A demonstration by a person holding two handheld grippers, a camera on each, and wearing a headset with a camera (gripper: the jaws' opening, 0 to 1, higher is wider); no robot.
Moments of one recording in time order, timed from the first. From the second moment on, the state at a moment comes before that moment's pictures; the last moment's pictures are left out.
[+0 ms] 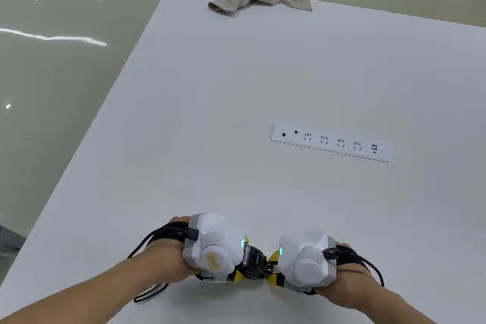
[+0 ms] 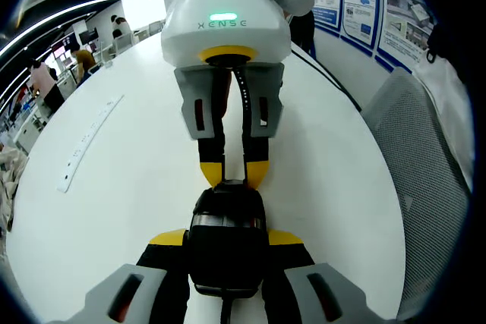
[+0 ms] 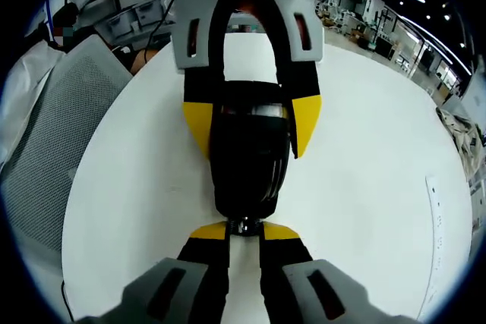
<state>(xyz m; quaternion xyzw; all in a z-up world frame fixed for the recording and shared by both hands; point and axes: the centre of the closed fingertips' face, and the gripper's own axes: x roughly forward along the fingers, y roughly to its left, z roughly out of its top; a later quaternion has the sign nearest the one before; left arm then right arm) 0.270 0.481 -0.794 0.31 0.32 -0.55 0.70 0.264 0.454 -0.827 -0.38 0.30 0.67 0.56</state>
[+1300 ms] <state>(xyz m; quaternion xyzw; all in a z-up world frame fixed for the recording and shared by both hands) 0.271 0.481 -0.796 0.31 0.33 -0.55 0.70 0.270 0.417 -0.827 -0.38 0.30 0.66 0.57</state>
